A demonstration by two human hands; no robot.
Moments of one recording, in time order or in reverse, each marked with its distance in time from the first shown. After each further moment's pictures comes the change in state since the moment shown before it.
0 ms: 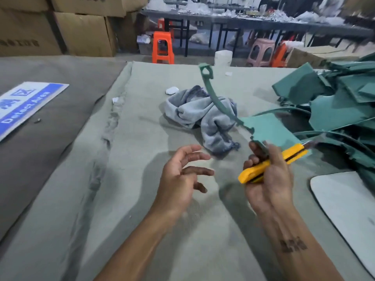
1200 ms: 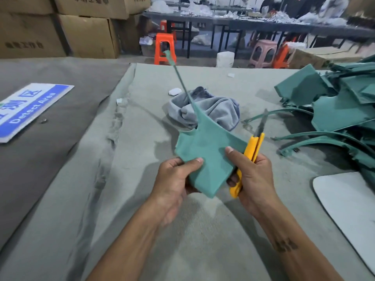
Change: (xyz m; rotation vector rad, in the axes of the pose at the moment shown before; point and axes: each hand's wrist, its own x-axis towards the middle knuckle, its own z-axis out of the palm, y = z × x) left_hand 0.002 0.013 -0.008 -0.245 0.060 -0.266; right_hand -0.001 0.025 -0.006 -0.394 -0.441 -0.016
